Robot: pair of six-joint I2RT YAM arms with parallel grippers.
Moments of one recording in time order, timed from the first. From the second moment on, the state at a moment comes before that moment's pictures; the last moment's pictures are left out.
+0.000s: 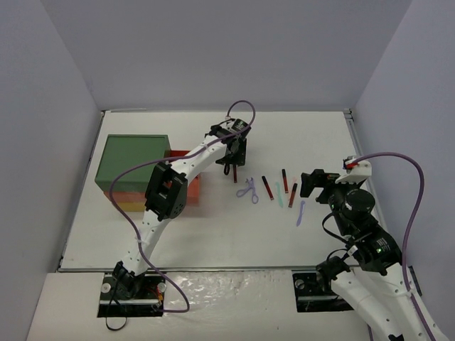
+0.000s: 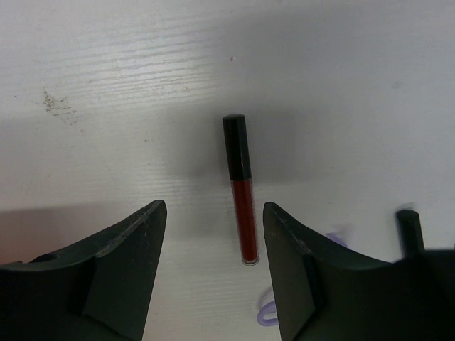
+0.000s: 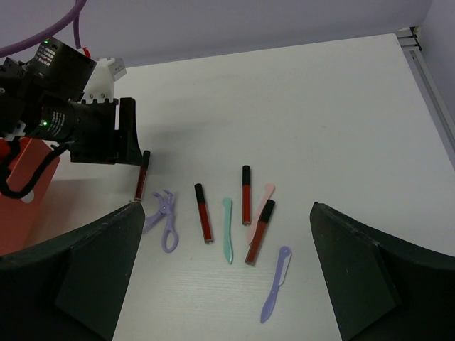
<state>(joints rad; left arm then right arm) -0.67 2.38 2.19 -0.91 -0.21 -0.52 0.44 0.50 0.76 -0.45 0.34 0.26</state>
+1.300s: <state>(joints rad) -0.67 1.96 1.96 -0.87 -0.27 -0.51 0.44 0.48 0.75 -0.45 0.33 0.27</state>
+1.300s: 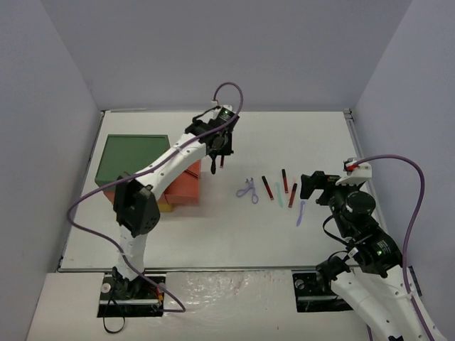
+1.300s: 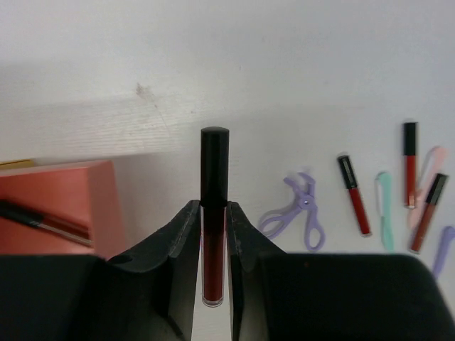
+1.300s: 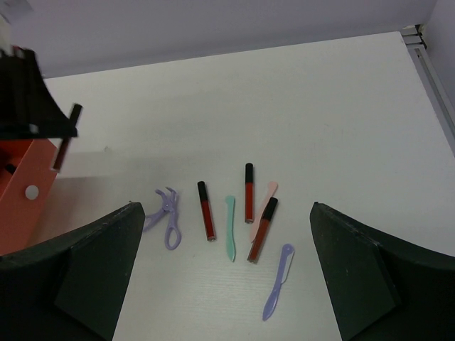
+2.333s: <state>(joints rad) -0.48 1.63 1.73 -0.92 -0.27 -0.43 0.44 1.07 0.80 -0.40 0.12 0.28</state>
